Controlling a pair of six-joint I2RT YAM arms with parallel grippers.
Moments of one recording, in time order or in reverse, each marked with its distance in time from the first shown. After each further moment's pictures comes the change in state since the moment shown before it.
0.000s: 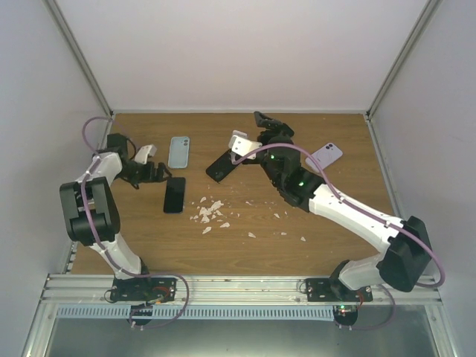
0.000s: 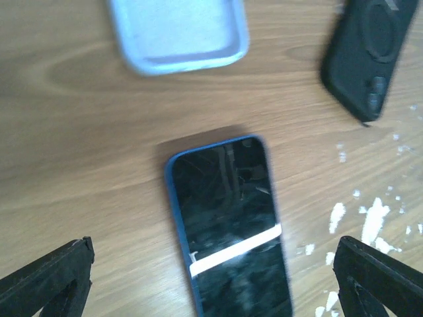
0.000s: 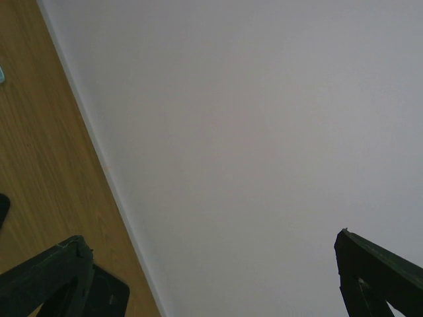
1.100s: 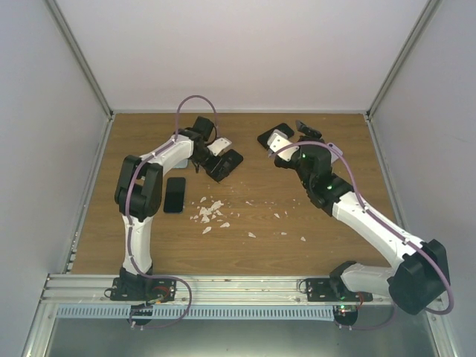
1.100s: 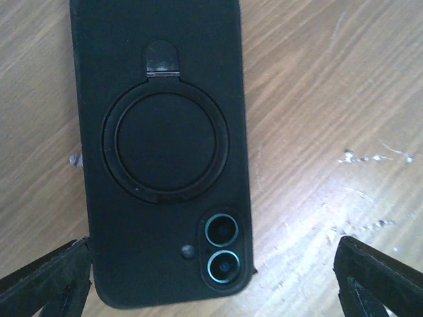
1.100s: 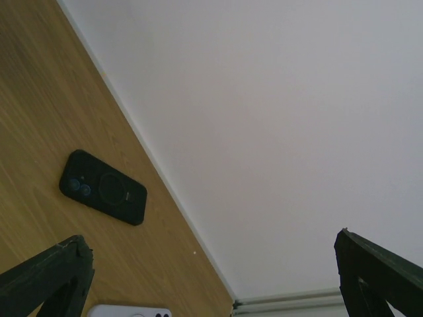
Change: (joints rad) left arm -0.620 0.312 0.438 0.005 -0.279 0.064; right arm -0.259 -0.183 -0.211 -0.109 -0.079 0.137
